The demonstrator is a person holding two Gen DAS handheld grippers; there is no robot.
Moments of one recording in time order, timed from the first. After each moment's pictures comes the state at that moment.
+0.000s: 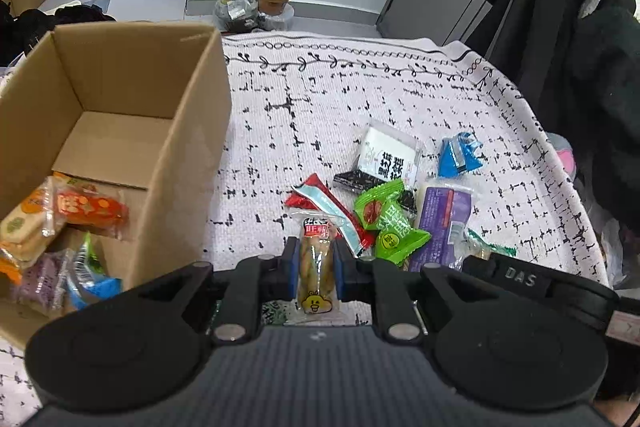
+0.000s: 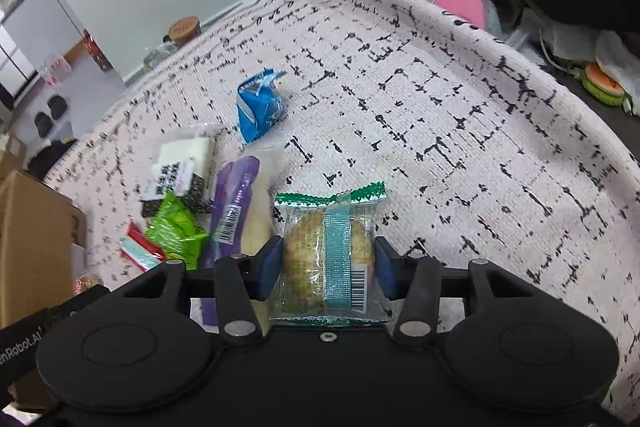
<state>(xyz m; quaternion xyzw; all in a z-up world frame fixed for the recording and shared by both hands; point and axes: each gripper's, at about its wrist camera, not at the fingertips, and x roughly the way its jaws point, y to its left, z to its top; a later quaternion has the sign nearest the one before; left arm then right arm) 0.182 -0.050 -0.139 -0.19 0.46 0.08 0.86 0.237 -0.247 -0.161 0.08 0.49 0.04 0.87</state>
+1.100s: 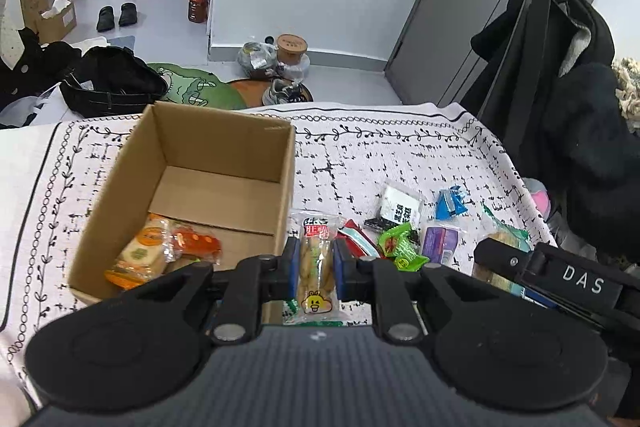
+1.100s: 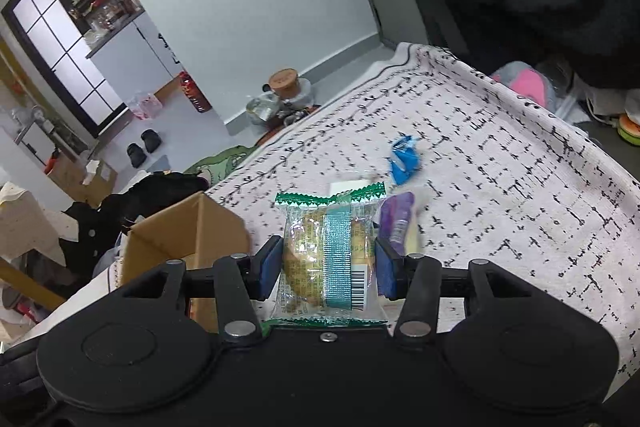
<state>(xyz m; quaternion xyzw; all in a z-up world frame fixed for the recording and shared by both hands) 0.119 -0.009 -0.055 -0.18 0.41 0.10 0.89 0.171 -0.206 -0.056 0.13 0.42 0.15 0.89</state>
